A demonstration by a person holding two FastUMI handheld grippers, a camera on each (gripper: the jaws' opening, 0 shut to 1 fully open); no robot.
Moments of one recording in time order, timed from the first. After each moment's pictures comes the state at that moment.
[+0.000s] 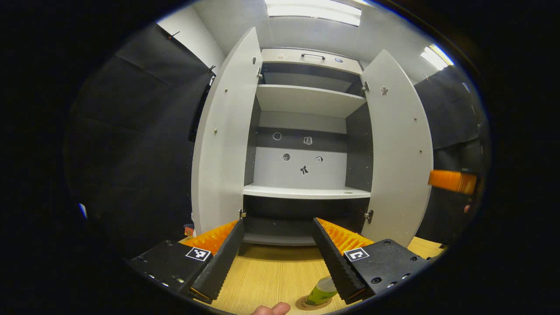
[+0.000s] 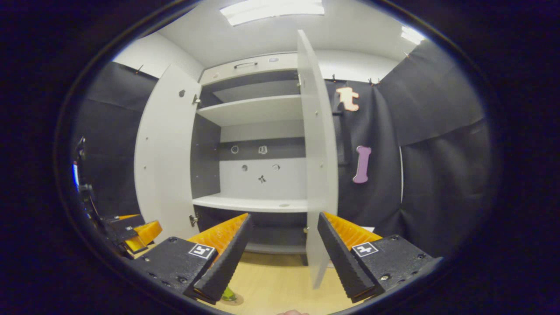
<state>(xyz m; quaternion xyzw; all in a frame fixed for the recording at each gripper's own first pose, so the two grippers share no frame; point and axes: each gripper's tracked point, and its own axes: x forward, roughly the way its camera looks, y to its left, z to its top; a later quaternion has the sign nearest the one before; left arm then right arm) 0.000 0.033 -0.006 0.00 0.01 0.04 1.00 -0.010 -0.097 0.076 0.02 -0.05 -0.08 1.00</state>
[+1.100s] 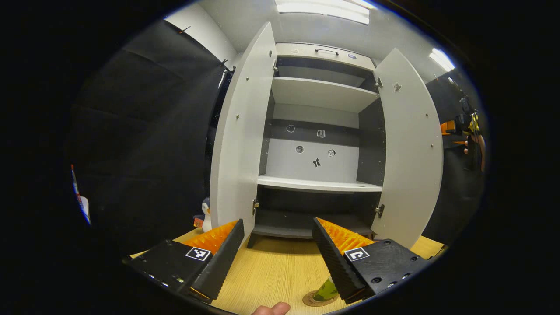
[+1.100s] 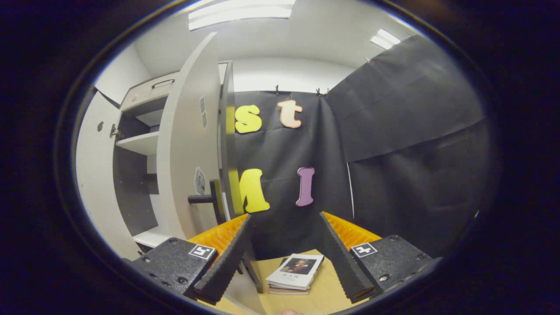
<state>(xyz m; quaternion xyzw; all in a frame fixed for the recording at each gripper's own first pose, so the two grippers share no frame) -0.009 0.063 -0.018 -0.01 0.01 0.08 1.00 0.055 -0.216 0.170 0.06 -0.06 -0.19 0.98</state>
